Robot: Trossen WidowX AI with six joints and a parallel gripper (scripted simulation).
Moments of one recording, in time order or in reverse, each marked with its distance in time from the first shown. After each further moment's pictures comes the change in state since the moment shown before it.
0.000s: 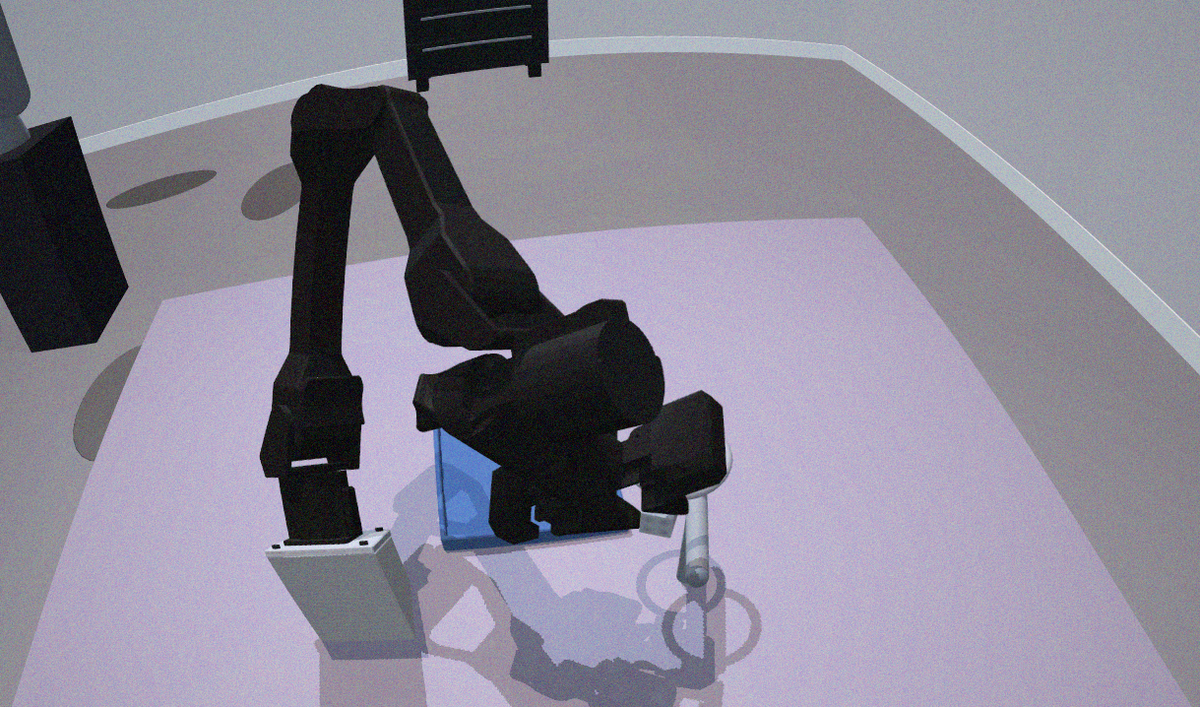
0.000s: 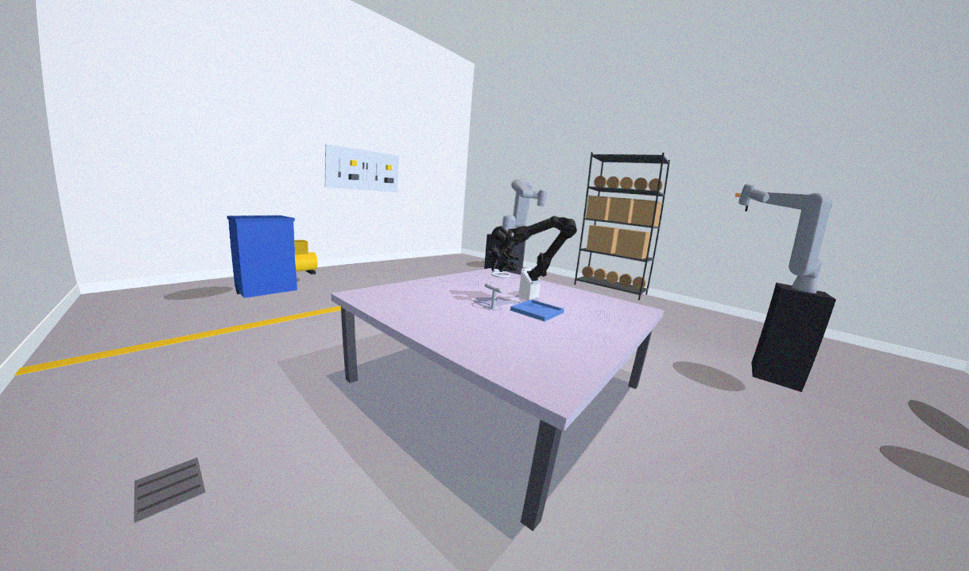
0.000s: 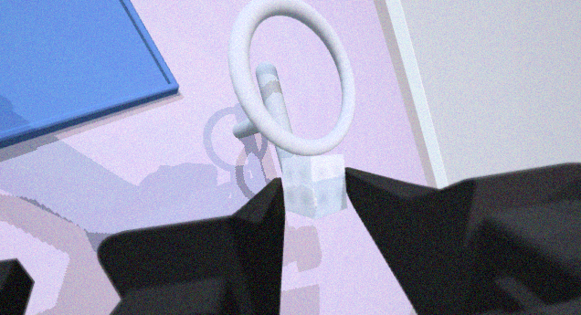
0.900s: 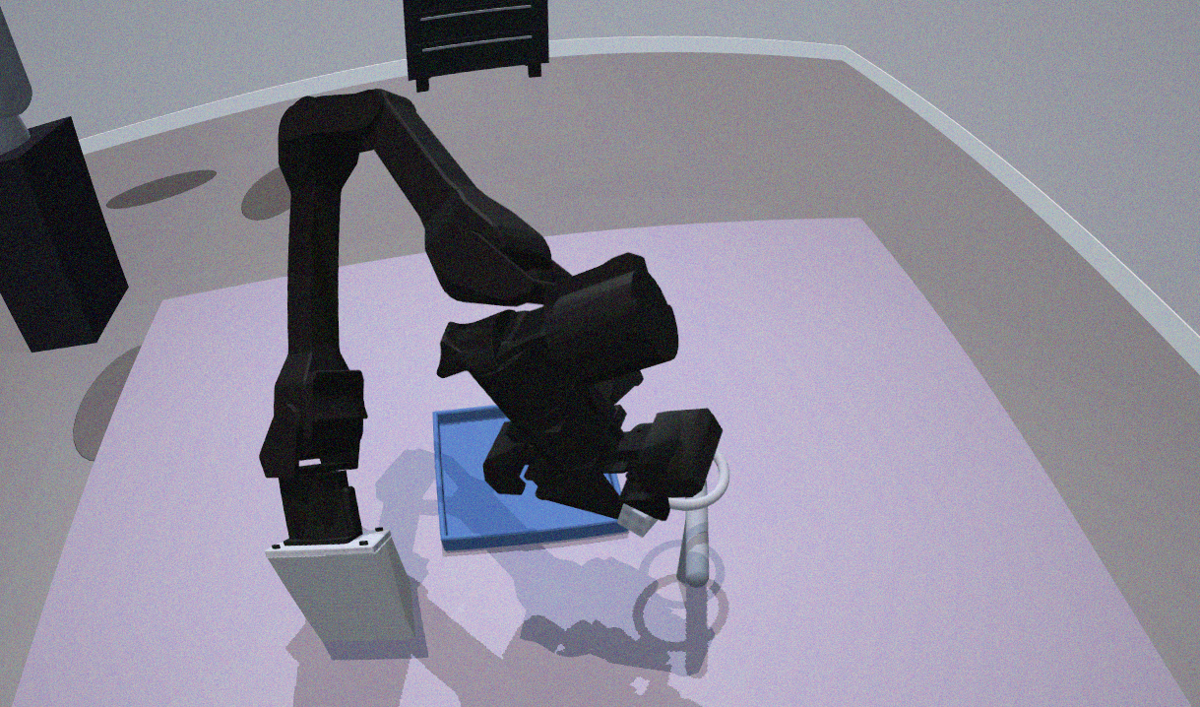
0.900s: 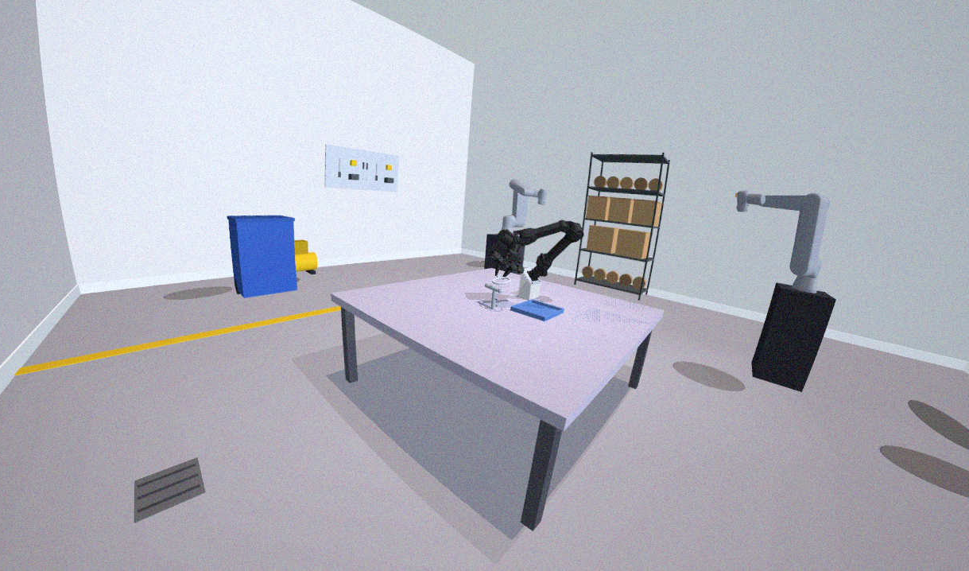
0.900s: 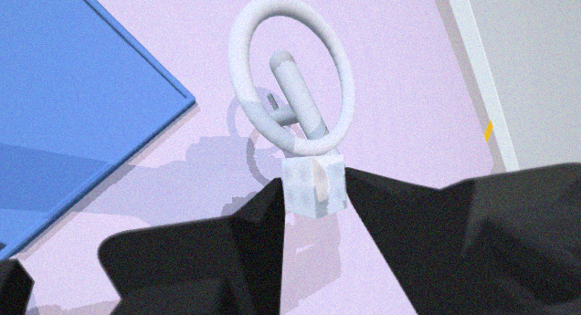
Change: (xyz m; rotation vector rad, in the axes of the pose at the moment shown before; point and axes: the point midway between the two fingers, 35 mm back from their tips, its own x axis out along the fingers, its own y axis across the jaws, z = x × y) arm 0.013 0.021 0.019 0.263 0.206 0.098
